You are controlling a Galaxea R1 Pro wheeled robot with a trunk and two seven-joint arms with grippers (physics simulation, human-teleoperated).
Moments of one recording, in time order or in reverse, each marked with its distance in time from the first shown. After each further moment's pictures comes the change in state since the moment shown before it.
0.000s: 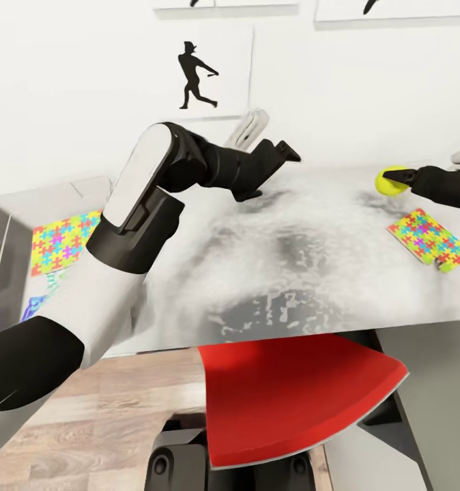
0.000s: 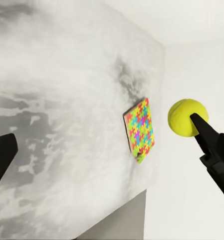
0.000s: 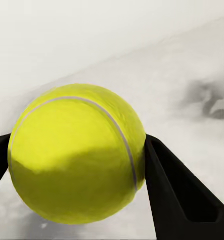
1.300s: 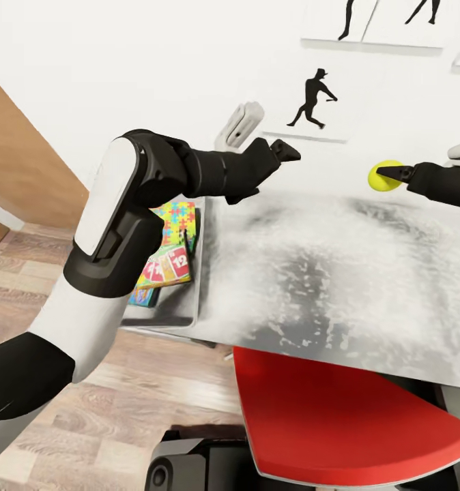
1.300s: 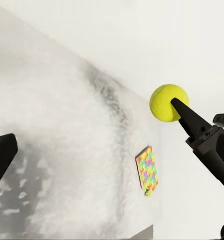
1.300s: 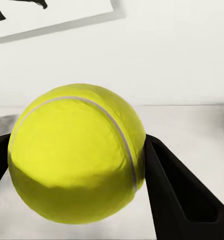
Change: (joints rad) left arm 0.076 0.050 -0.004 -0.236 -0.011 0.019 0.031; right arm 0.009 0.002 0.011 -0.061 -0.012 0.000 0.046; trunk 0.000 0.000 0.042
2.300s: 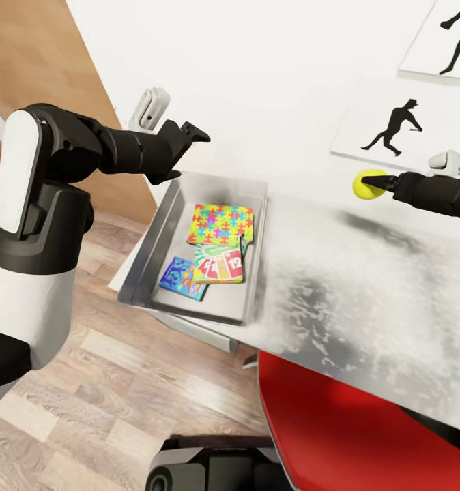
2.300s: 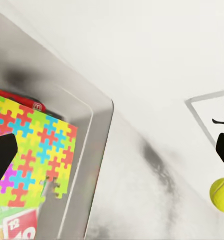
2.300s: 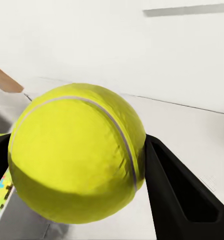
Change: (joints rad) left arm -0.036 0.215 0.177 -0.002 0.013 0.056 0.113; right arm 0.025 0.012 0.027 0.002 -0.002 0.001 0.075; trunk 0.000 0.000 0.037
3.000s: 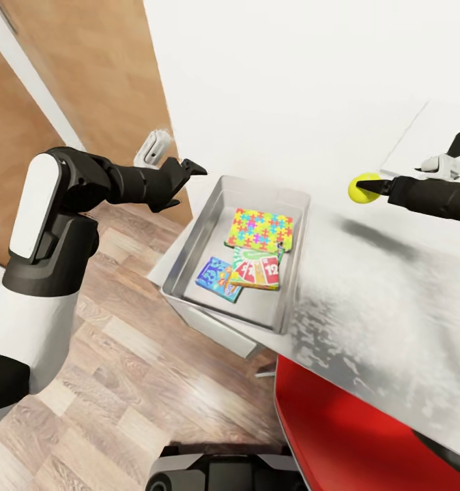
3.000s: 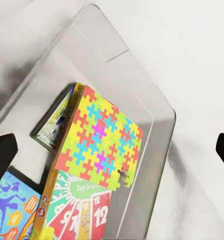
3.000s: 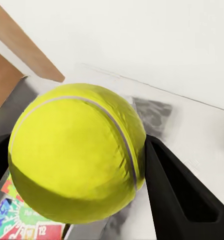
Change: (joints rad) left arm 0.116 0.018 0.013 0.000 0.001 0.020 -0.002; right arm 0.001 -0.007 0.032 0.000 -0.002 0.000 0.003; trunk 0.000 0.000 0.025
